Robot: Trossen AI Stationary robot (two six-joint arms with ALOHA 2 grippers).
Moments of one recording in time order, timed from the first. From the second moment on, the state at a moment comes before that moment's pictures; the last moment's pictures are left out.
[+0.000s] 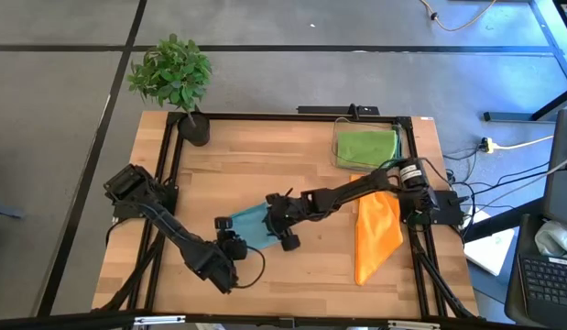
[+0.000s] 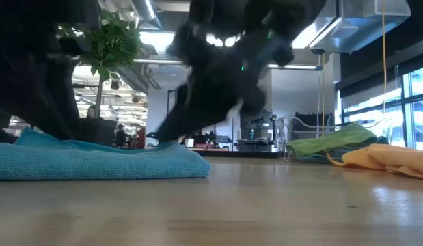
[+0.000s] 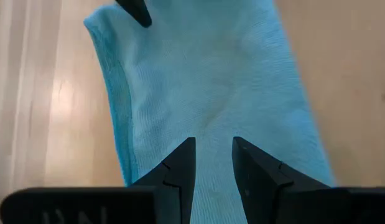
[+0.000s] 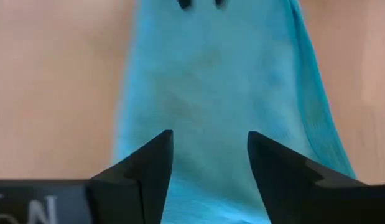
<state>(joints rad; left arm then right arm) -0.72 1.81 1.11 -0.86 -0.63 -0.76 0.15 2.08 1.30 0.03 -0.08 -0.25</state>
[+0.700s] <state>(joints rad) -0.72 1.82 1.01 -0.80 -0.59 -0.86 0.06 2.13 1.30 0.02 -0.07 -0.23</state>
